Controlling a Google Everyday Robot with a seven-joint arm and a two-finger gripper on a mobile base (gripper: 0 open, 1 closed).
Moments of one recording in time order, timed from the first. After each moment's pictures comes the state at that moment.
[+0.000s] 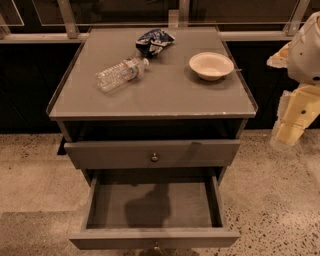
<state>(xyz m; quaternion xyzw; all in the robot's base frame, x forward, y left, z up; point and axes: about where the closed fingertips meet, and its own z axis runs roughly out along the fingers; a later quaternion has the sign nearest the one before) 0.438 -0.217 0.977 -0.60 0.78 -0.03 0.16</state>
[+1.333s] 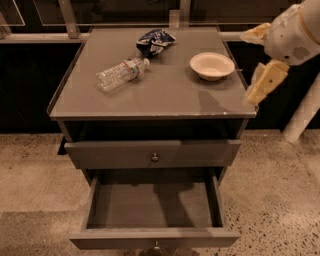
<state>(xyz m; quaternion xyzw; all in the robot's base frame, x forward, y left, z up) 0.560 -0.206 0.969 -0.64 0.70 0.03 0.32</state>
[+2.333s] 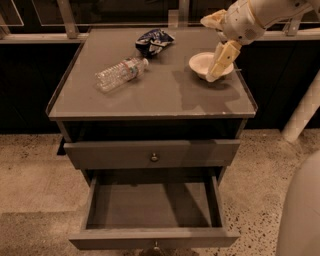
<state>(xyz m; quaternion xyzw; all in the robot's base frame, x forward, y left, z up) 0.677 -0.136 0.963 -0.68 0.62 0.10 0.37</state>
